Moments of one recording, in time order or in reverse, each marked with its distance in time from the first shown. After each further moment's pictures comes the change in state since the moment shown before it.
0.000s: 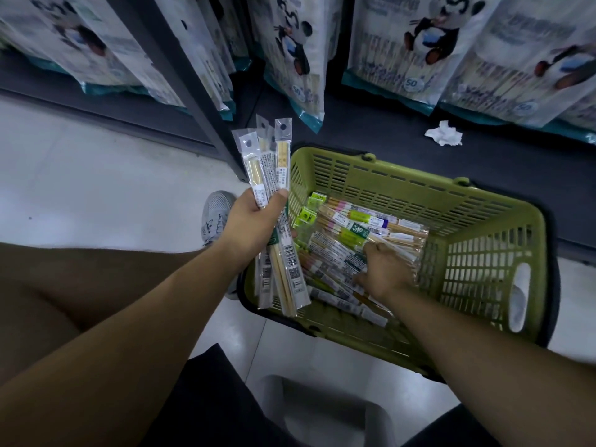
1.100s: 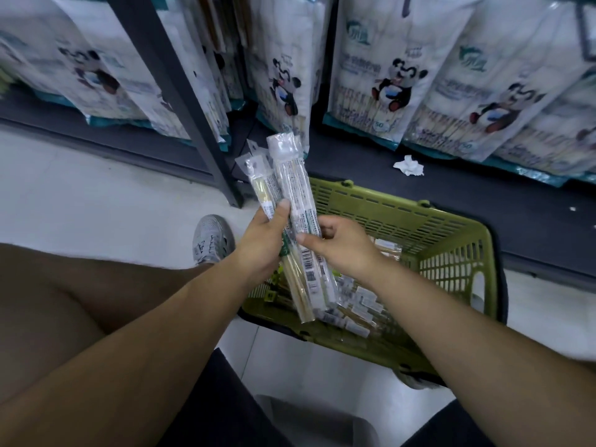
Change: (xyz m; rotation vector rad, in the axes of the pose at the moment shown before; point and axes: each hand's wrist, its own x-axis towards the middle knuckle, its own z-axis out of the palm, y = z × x) left_hand -0.015 0.013 0.022 -0.271 -0.153 0.004; right_hand -0.049 -0.090 -0.129 0.891 0.062 -0.299
